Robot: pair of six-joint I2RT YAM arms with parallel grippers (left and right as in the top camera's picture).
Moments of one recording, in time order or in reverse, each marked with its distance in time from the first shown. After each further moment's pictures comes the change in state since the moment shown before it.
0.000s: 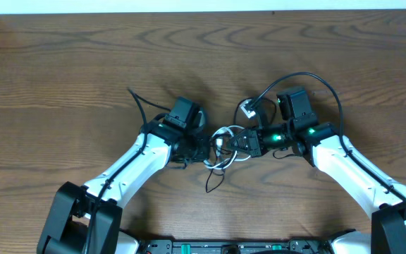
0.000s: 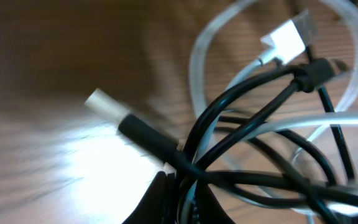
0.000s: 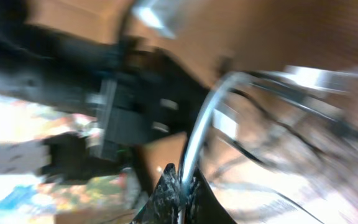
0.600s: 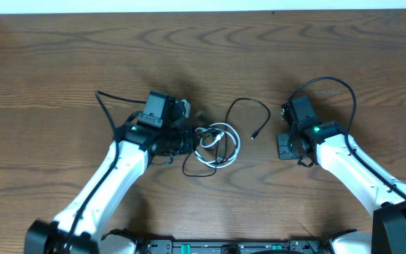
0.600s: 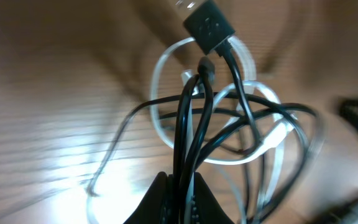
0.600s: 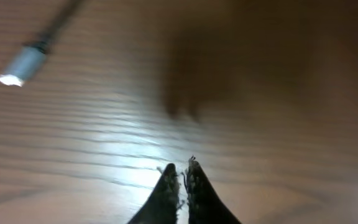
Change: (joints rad) left arm 0.124 -0.172 -0.001 -0.019 0.097 0.049; right arm -0.038 0.000 0.000 -0.352 1.015 -0.002
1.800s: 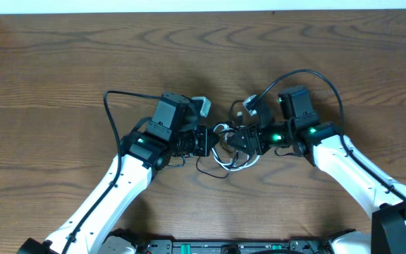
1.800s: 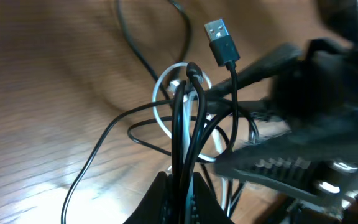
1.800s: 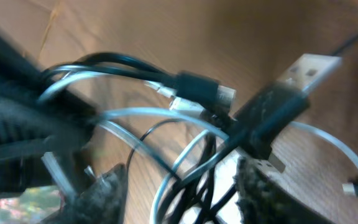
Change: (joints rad) left arm -0.127 -0.089 0.000 0.120 0.053 -0.005; right arm 0.038 0.000 0.001 0.354 -0.837 -0.138
